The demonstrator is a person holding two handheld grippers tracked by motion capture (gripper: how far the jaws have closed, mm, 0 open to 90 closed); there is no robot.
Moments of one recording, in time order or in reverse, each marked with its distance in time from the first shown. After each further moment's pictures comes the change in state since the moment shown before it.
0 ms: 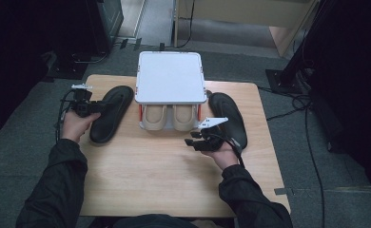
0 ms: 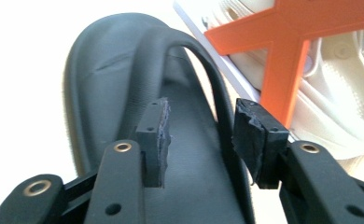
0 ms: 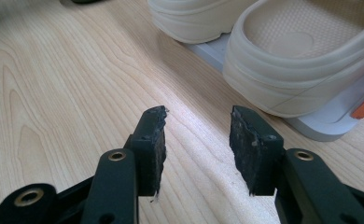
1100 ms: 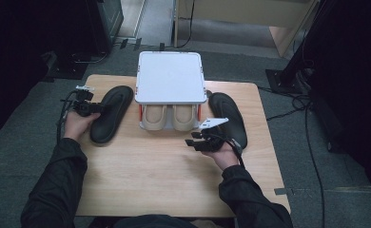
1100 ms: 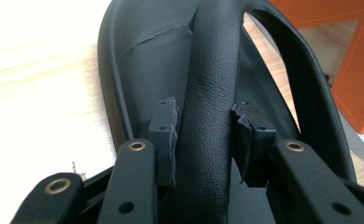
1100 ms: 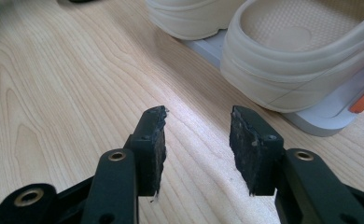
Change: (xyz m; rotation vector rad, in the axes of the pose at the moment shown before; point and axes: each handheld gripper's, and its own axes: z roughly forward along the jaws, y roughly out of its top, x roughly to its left) left arm 0.028 -0.009 0.032 0.073 0.031 -0.023; right arm -0.001 -0.002 0.000 0.004 -0.006 0.008
